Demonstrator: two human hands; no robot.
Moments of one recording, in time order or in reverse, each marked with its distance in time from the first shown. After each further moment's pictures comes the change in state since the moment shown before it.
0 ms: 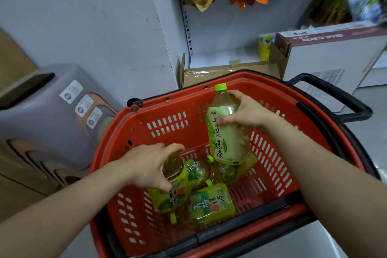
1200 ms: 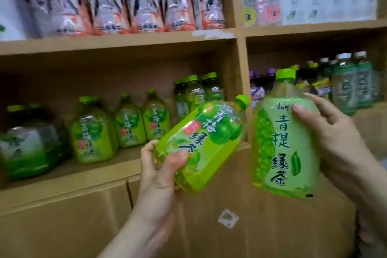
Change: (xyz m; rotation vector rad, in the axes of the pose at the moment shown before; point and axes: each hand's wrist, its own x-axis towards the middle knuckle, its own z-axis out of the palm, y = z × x) left_hand -0.663 -0.117 0.095 -1.400 2.079 -0.550; right_hand -0.296 -0.450 0.464 0.891 -0.667 -0.716
